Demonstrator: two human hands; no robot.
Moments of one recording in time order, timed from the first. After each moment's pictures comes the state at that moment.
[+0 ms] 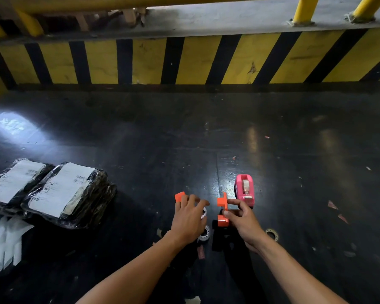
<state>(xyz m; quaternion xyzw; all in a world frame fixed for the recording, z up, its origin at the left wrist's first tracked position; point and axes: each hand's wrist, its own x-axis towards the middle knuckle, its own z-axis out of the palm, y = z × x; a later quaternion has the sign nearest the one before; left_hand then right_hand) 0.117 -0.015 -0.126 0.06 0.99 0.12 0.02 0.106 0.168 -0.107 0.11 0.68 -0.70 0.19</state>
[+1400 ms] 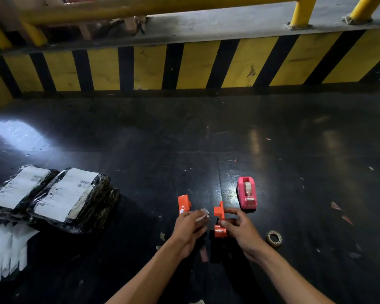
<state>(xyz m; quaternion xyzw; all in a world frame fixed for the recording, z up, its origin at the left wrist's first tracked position) 0.135 -0.008 -0.102 -0.31 0.52 0.78 0.15 0.121 0.162 -0.120 0.09 0.65 -0.72 0.23</state>
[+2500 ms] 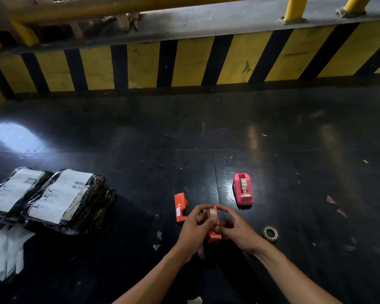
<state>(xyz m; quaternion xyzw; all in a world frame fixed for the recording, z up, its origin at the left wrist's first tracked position) 0.158 0.016 -0.082 -0.16 0.67 0.71 0.13 0.122 0.169 -0.119 0.00 0.64 -0.71 0.30</state>
